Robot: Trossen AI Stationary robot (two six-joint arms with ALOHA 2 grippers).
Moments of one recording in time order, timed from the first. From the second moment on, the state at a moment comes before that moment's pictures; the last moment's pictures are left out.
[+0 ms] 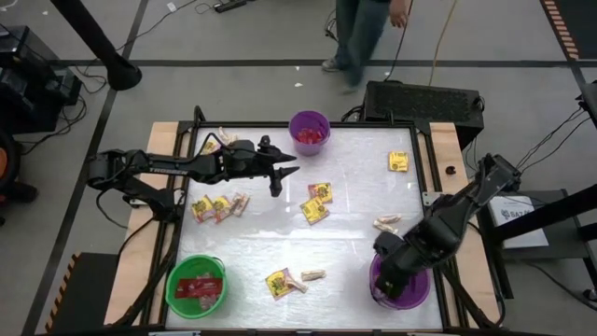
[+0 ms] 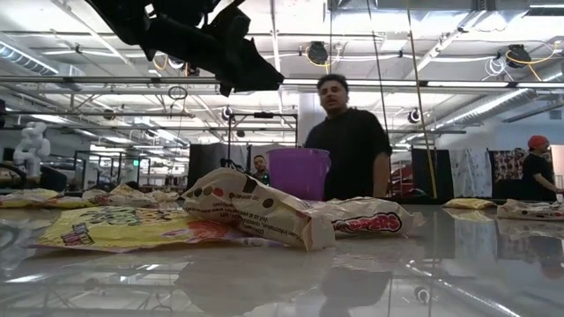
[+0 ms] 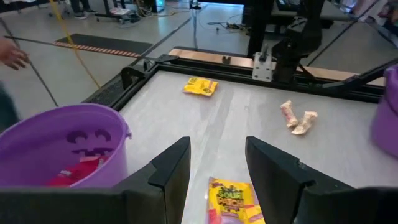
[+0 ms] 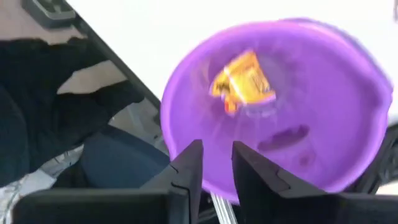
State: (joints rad) left arm 0.22 1.40 0.79 0.34 0.00 -0.02; right arm 0.65 1.50 1.48 -1.28 -0.21 1.45
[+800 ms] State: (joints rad) left arm 0.19 1.17 0.79 -0.23 -0.03 -0.12; right arm 0.09 1.65 1.39 -0.84 0.06 0.58
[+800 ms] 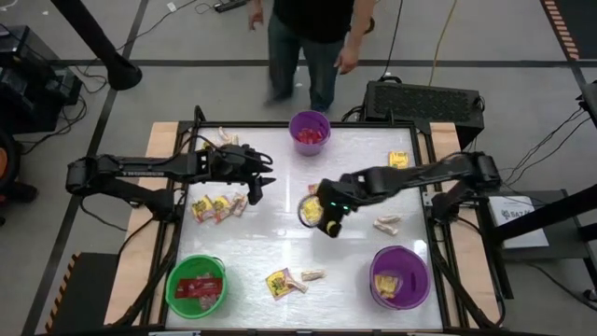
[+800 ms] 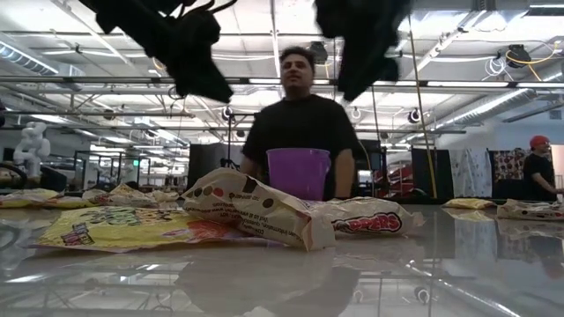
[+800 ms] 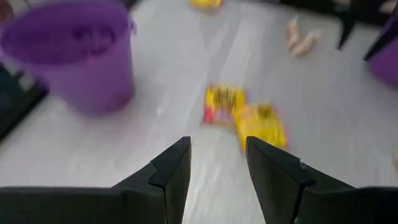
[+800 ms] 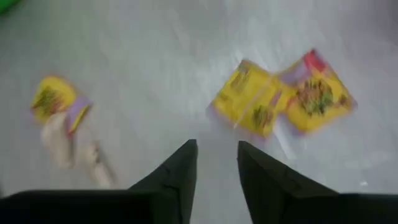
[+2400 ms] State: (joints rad) left arm 0.19 1.01 0.61 -0.03 -0.11 -0.20; right arm -0.01 1.95 1.37 -0.76 0.07 0.42
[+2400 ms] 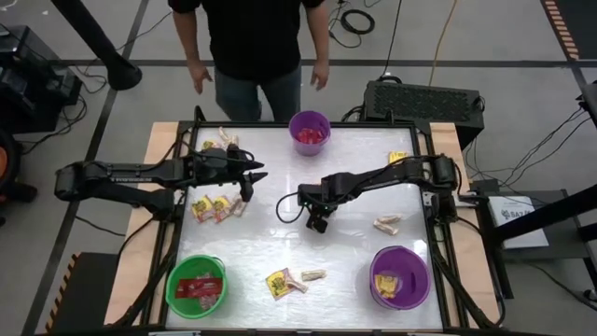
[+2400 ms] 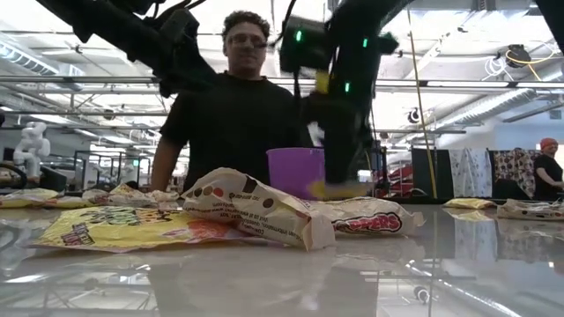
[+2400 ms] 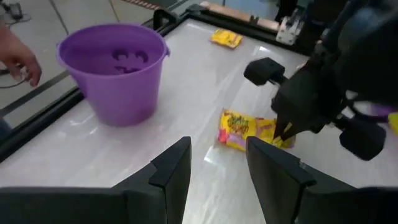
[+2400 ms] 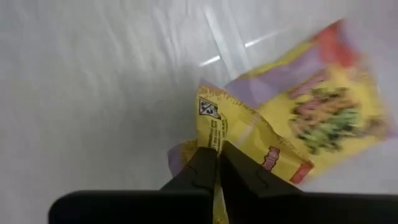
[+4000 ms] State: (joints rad) left arm 0.22 1.41 0.77 0.37 0.17 -0.18; right arm 0.85 1.47 1.42 -1.25 0.03 1.73
